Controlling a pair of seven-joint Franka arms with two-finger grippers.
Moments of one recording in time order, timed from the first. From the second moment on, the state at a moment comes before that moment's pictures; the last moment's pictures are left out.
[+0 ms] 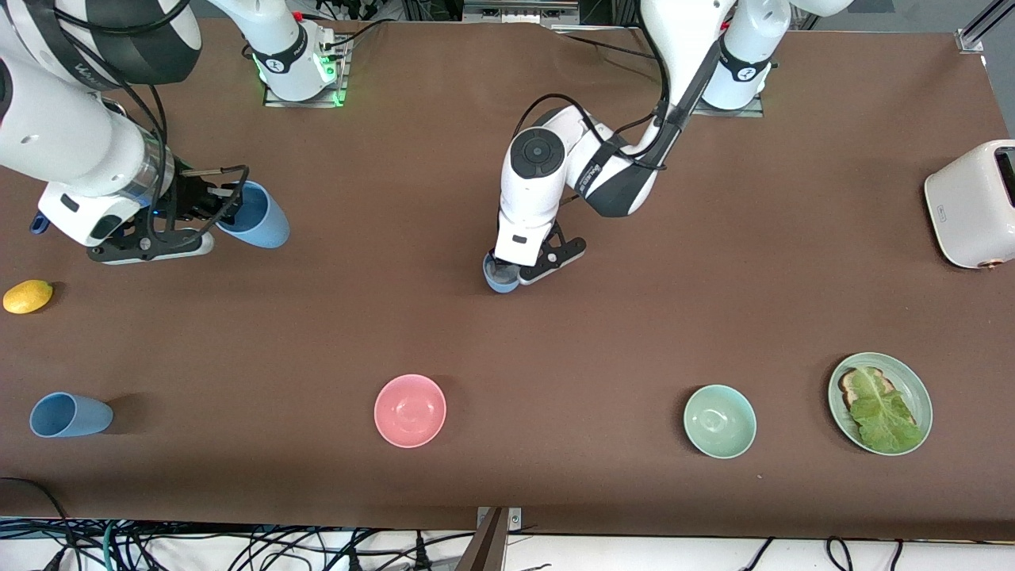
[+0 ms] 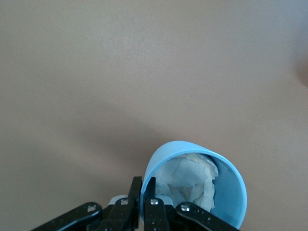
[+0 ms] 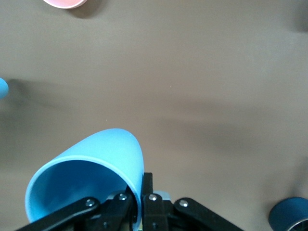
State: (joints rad) left arm -0.73 0.63 -0.03 -1.55 -0.04 2.23 -1.30; right arm 0.19 0.19 0.05 -1.49 0.00 1.52 0.11
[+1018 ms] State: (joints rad) left arm -0.73 0.68 -0.02 -1.54 -0.04 2.29 -1.30; right arm 0.23 0.21 0.05 -1.49 0.00 1.53 0.19
